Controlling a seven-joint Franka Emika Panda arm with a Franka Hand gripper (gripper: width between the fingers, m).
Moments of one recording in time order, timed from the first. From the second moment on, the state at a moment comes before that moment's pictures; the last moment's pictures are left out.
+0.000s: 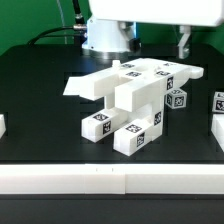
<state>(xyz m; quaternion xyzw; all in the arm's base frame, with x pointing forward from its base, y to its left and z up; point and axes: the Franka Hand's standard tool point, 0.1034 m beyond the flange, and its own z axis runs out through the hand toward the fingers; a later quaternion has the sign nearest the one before) 0.575 0.046 0.141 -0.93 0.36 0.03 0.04</state>
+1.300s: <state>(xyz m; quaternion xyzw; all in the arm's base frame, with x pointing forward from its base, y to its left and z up) 0.509 0.170 0.129 -0.95 0.31 0.02 0.05</state>
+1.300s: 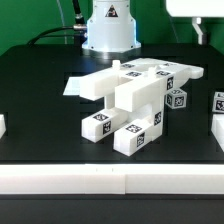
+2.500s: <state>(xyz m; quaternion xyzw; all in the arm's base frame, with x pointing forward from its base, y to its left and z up) 0.469 0.198 0.074 -0.96 0.28 0.03 0.02</state>
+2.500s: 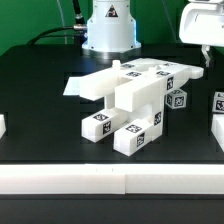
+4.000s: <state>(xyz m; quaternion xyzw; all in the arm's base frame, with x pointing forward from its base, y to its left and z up) 0.488 0.132 0.055 -0.98 0.22 0.03 0.00</state>
